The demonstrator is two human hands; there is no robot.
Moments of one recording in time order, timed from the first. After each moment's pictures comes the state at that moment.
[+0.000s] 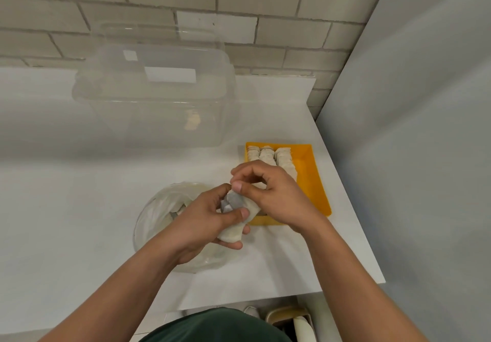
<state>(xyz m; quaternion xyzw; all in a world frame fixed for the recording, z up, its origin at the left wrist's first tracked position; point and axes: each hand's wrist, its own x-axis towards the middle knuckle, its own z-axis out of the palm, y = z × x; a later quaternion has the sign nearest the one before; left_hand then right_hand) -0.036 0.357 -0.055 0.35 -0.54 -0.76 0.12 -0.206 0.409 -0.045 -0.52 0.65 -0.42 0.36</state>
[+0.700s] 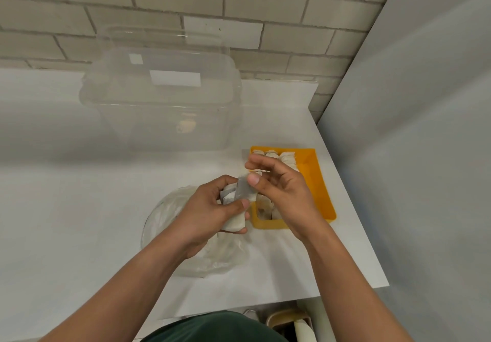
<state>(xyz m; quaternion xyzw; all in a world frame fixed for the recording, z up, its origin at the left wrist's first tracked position) -0.034 0.340 -0.052 0.36 -0.53 -0.74 0.19 -0.200 0.410 -0.051 -0.40 0.61 -0.57 0.39</state>
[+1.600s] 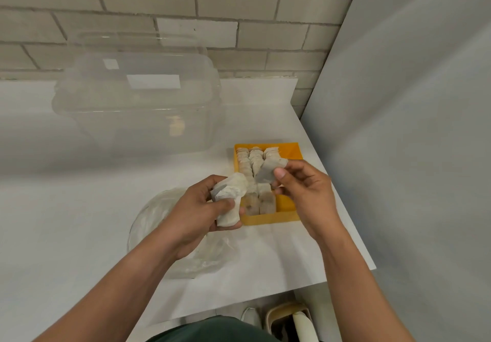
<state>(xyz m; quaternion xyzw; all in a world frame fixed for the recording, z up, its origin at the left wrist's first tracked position) -0.041 0.343 -0.052 0.36 -0.51 -0.76 0.17 -0.233 0.450 -0.055 -0.29 0.63 -0.65 0.30</state>
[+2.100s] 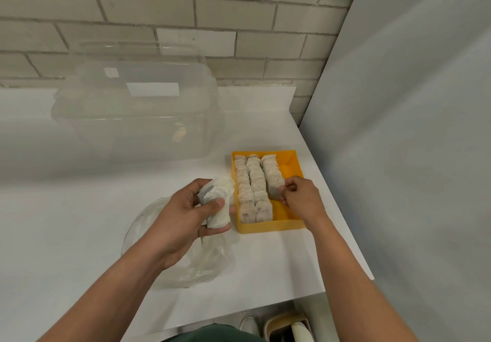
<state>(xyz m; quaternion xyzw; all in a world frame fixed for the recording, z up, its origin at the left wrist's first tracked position) -0.037 0.342 -0.046 0.37 -0.47 -0.77 0.21 -0.302 0.423 -0.127 -0.29 0.86 -0.35 0.24</state>
